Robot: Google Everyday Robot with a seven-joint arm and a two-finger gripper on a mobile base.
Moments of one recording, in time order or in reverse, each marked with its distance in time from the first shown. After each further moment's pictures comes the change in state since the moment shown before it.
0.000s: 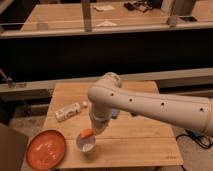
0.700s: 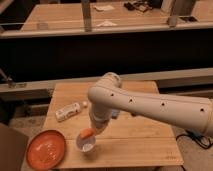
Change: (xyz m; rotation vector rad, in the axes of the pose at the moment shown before) arm 0.000 0.000 -0.001 0.007 0.001 -0.016
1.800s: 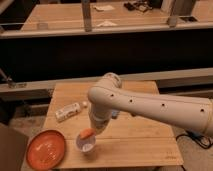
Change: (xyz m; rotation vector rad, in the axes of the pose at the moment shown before) arm -0.002 -0.001 0.000 0.005 -0.003 -0.029
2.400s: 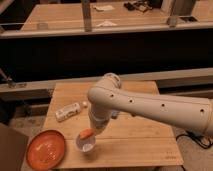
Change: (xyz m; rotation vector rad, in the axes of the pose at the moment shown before) arm -0.001 0.000 0.000 0.005 0.001 -0.014
